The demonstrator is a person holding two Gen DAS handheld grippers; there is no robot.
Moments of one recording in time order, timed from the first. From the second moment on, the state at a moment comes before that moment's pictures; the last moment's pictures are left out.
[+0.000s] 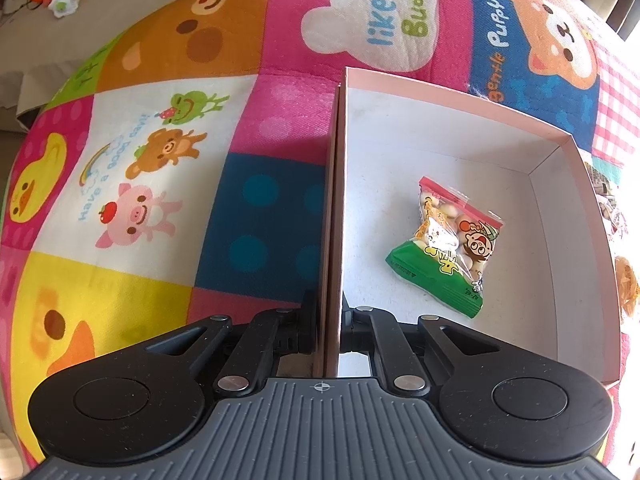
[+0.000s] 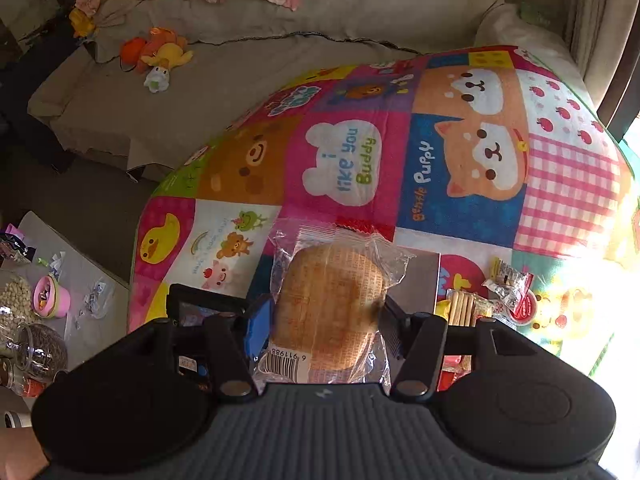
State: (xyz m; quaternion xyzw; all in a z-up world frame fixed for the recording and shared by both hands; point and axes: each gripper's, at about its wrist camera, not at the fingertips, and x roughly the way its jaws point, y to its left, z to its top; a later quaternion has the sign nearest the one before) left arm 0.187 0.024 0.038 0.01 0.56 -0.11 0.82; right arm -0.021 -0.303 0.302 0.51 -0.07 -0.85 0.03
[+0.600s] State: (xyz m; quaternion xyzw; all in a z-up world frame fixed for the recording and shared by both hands) left arm 0.181 0.022 0.038 0.01 0.55 -0.09 0.83; right arm -0.026 -0.261 0.261 0.51 -0.08 -0.86 -0.02
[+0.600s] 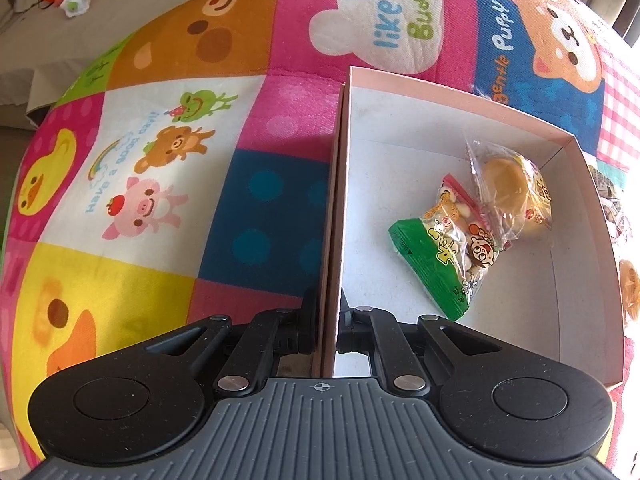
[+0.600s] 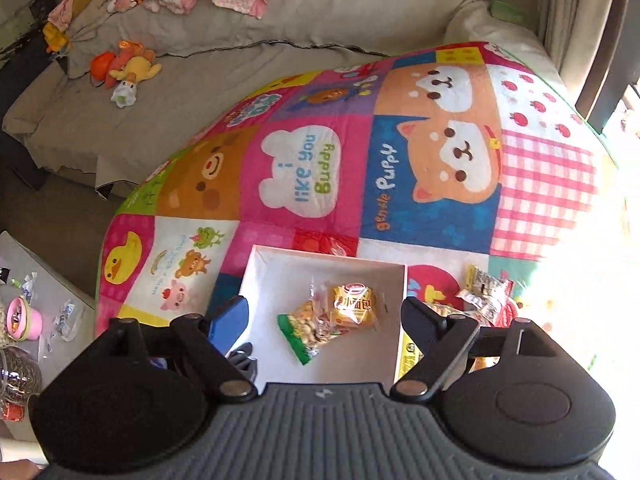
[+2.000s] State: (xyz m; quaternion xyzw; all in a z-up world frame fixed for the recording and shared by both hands) left arm 0.175 0.017 0.040 0.05 0.55 -0.09 0.83; right arm 0.021 -0.144 0.033 0.57 -0.23 -0.79 0.03
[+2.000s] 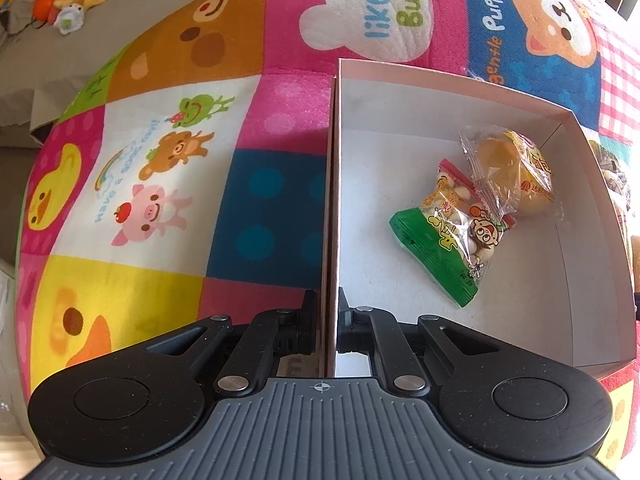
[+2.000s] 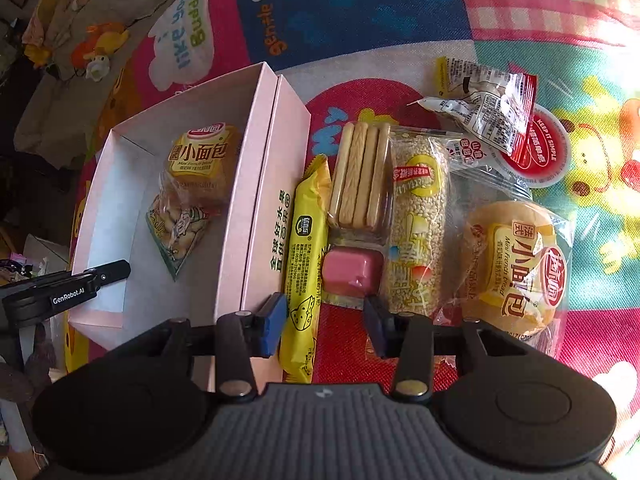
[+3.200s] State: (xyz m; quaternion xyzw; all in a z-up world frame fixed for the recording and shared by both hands) left arm 0.179 0.021 0.039 0.01 0.56 -0.07 0.83; right arm 0.040 -0.152 0.080 0.58 -0.05 -0.81 -0.03
